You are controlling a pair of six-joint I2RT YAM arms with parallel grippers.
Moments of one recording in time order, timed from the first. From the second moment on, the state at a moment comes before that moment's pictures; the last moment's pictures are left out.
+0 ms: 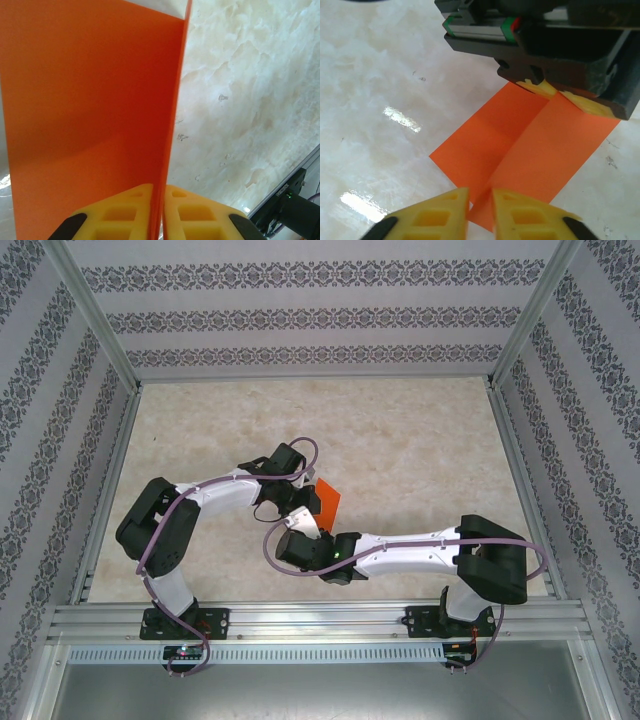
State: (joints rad) left arm -0.64 1.76 1.05 -0.39 0.51 -0.71; right arm 1.32 1.61 0.95 -0.41 0.49 0.60
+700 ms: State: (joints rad) left arm -0.64 1.65 1.09 -0.54 0.30 -0.68; right arm 1.18 1.46 0.74 -0.17 0.27 0.63
